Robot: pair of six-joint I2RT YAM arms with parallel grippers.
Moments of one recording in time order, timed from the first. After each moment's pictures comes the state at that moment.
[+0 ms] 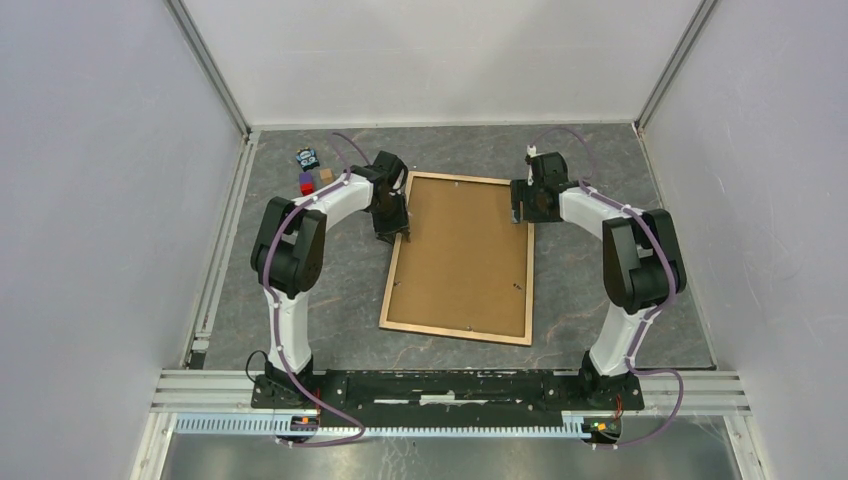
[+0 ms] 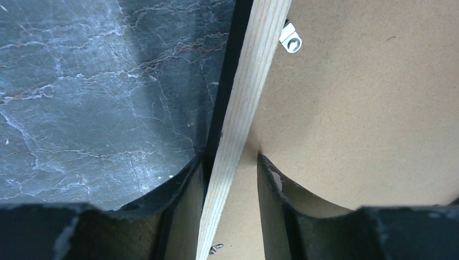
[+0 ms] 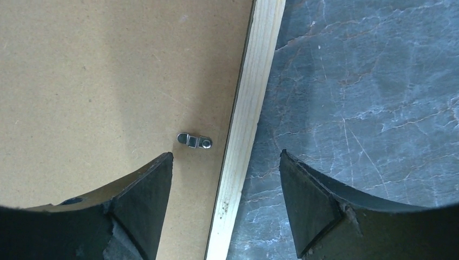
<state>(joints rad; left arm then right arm) -0.41 2.05 1.49 -0.72 0.11 -0.53 0.22 1.84 1.18 -0.31 0.08 0.14</state>
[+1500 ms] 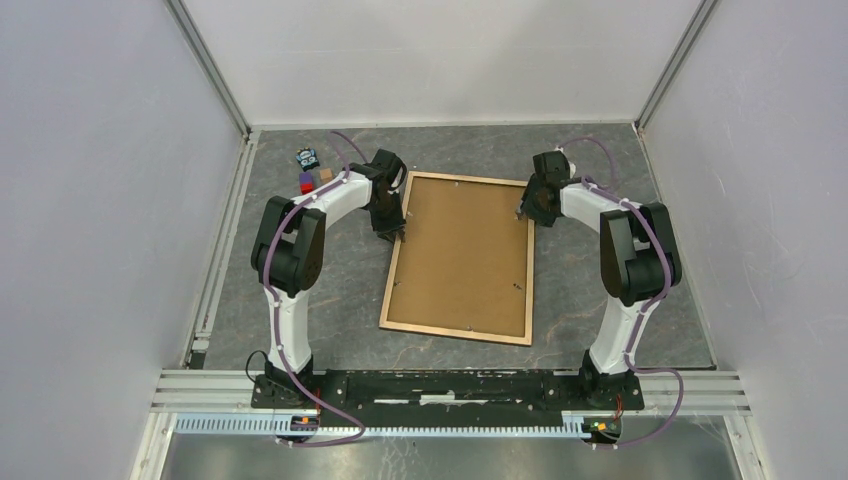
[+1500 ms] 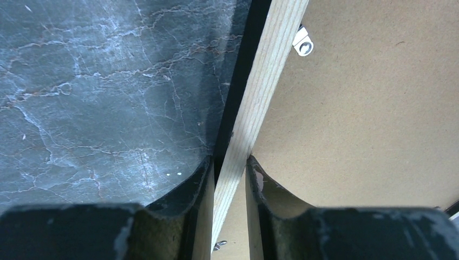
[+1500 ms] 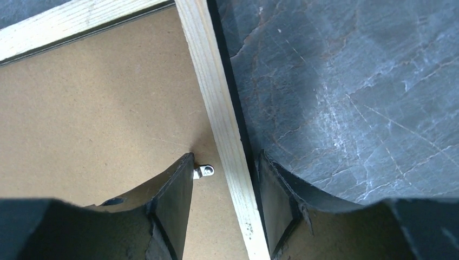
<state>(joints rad) -0.41 2.06 1.51 -0.75 0.11 -0.53 0.19 1.91 1.22 -0.34 0.12 0.61</state>
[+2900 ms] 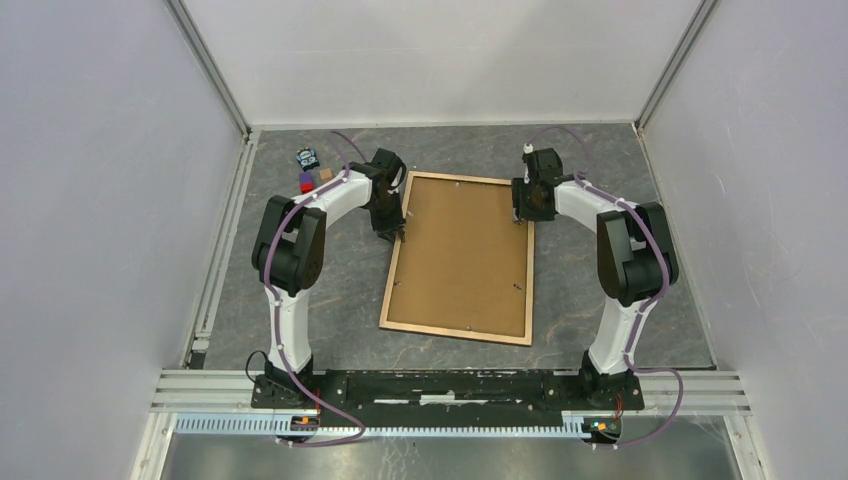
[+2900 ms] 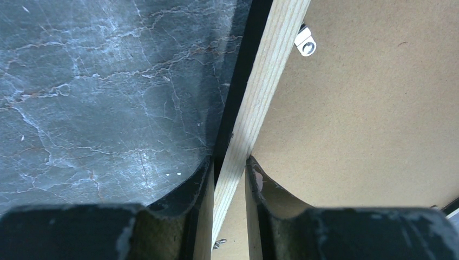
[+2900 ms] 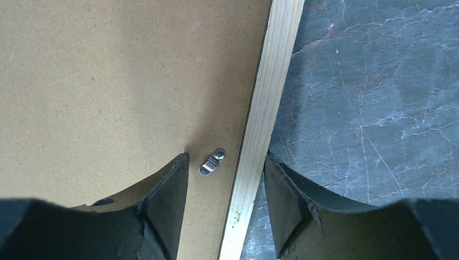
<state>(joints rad) -0.41 2.07 1.53 -0.77 0.12 -0.53 0.23 1.91 1.25 -0.36 0.05 0.18</state>
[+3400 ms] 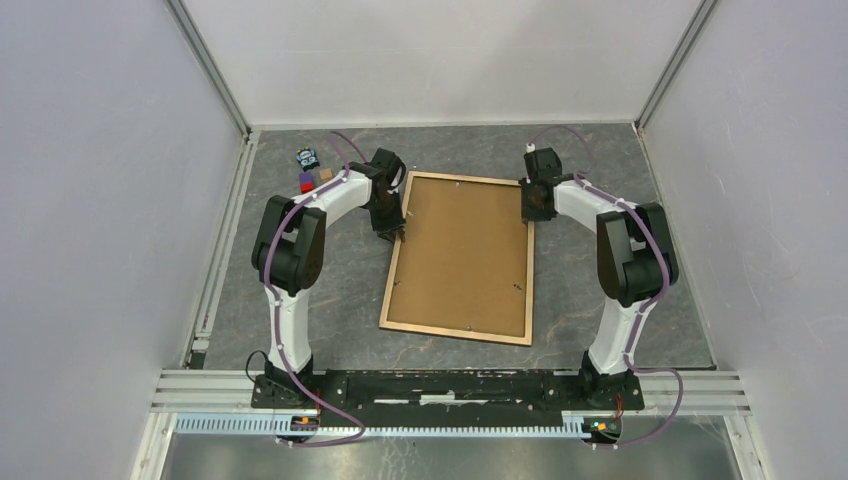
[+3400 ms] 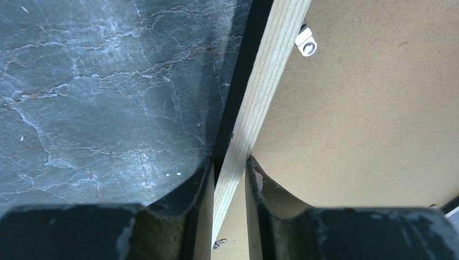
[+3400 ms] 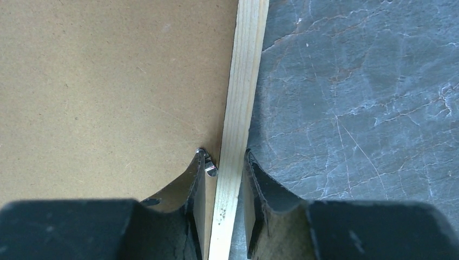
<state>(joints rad) -0.40 2.07 1.53 -0.77 0.13 -0.53 0.24 1.91 1.26 -0.40 0.14 0.21</state>
